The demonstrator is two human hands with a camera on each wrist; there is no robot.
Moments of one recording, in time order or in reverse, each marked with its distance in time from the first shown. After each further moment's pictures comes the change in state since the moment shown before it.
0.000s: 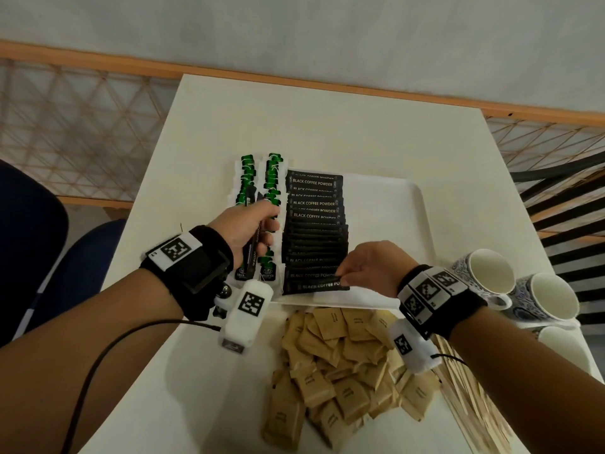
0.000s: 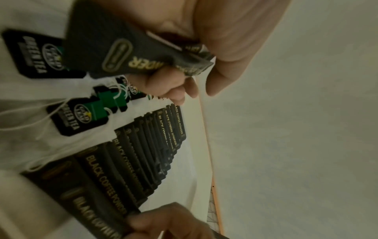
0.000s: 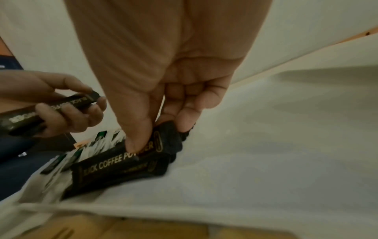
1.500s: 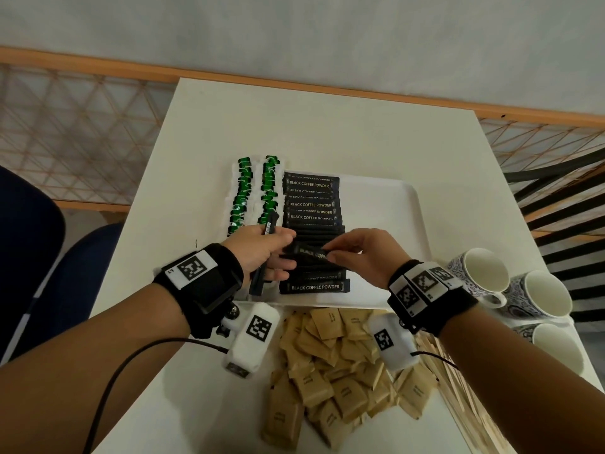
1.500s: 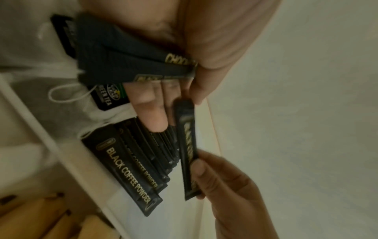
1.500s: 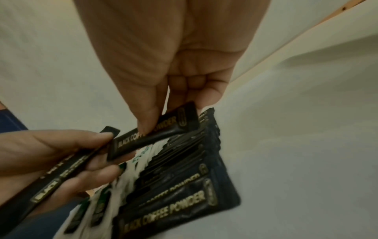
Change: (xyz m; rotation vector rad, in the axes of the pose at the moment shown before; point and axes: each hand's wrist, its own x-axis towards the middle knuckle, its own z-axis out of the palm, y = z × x) left_hand -0.007 -0.023 0.011 0.060 -0.106 -0.057; right_hand 0.000 -0.016 -0.002 0.201 0.190 -0.090
